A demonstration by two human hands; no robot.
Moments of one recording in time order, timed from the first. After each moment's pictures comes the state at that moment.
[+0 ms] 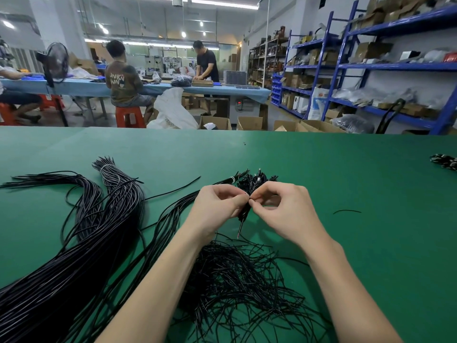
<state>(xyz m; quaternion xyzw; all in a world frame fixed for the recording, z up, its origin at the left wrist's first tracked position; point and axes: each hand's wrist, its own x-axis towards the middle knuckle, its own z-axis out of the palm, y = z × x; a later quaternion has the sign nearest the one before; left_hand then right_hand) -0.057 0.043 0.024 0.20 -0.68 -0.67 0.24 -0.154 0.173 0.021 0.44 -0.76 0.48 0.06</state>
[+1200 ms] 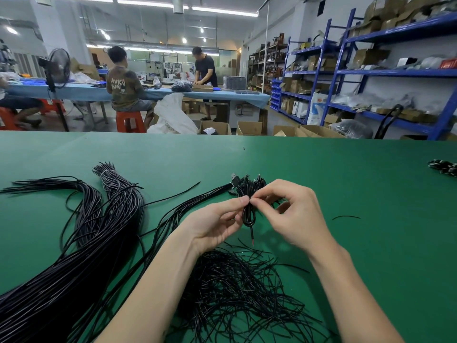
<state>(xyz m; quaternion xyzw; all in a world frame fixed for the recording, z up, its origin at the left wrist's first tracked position) -0.055 0.030 0.021 0.17 -0.41 -0.89 0.05 -0.152 0.184 0.031 0.51 -0.69 0.49 0.14</state>
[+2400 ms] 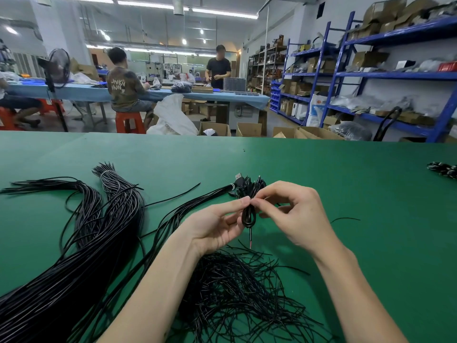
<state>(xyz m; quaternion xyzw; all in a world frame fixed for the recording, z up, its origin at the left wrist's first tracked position) -0.050 0.032 0.026 0.15 -0.38 -0.91 0.01 -0.149 0.187 0.037 0.50 -0.68 0.54 0.06</state>
